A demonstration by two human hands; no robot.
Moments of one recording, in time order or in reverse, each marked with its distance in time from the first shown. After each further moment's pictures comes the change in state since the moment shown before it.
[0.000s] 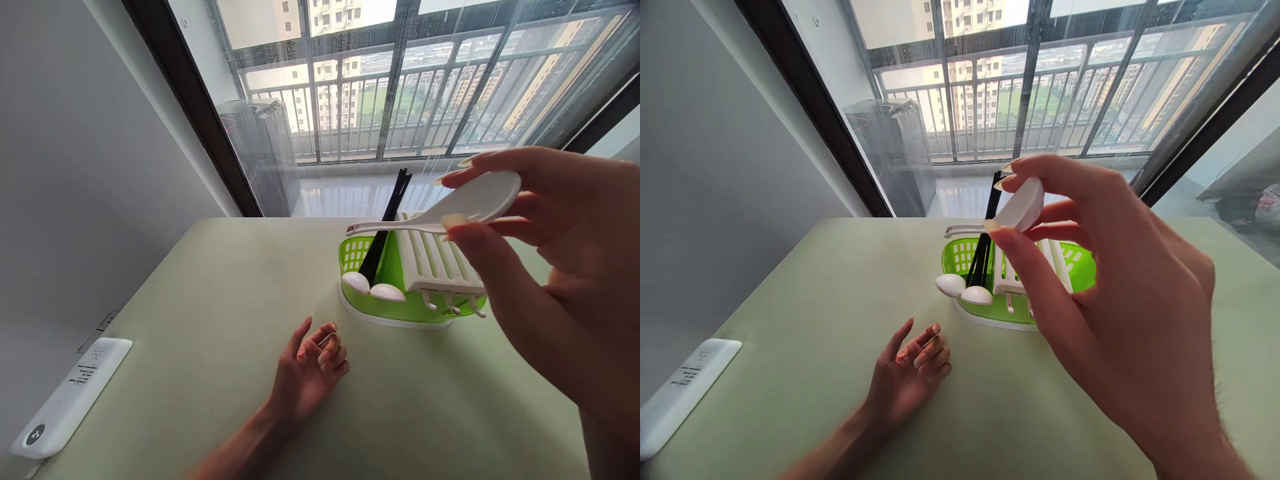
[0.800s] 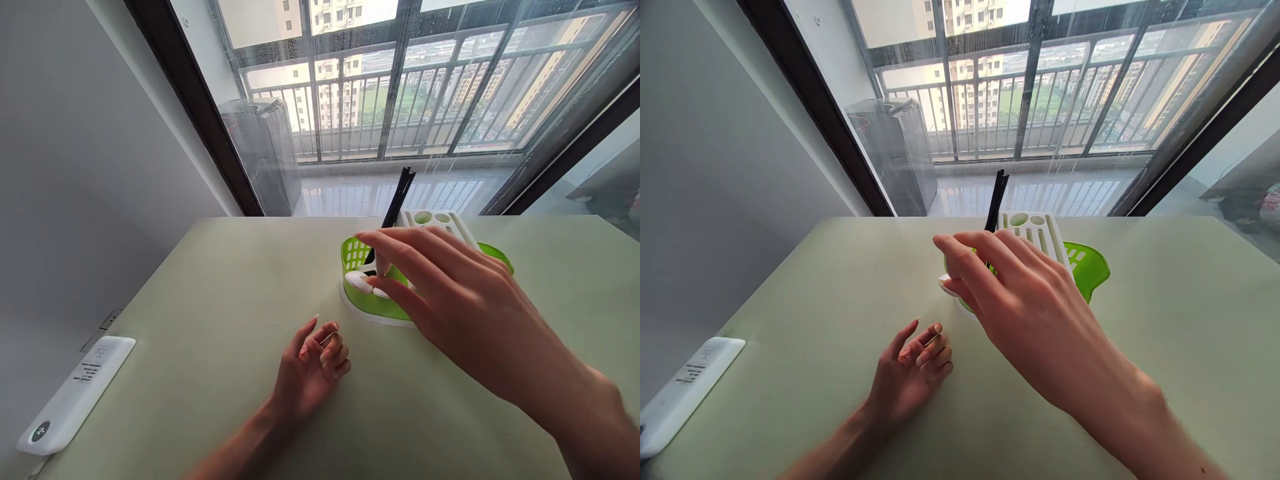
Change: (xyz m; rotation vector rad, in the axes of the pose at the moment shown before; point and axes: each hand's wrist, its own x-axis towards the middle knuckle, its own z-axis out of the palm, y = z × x) left_hand 0.000 0.001 -0.001 0.019 -0.007 -0.008; right_hand -0.012 -0.008 0.031 -0.037 -0.203 -0.401
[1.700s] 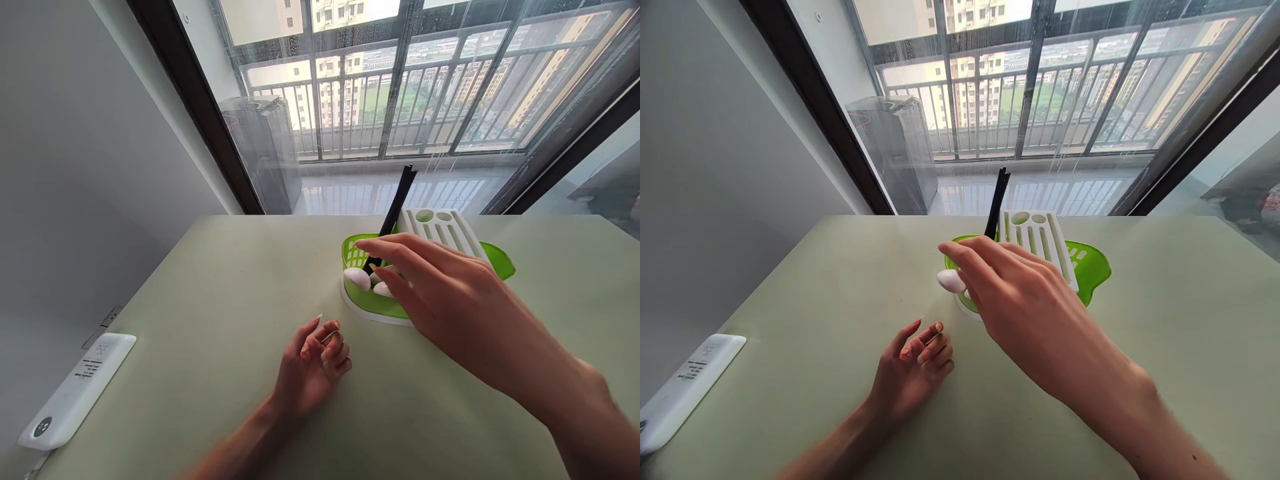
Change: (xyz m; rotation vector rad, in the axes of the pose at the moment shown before) left_hand -0.001 -0.001 0.002 0.011 0.009 -0.006; right_hand -0.002 0.000 0.002 0.083 -0.110 0.073
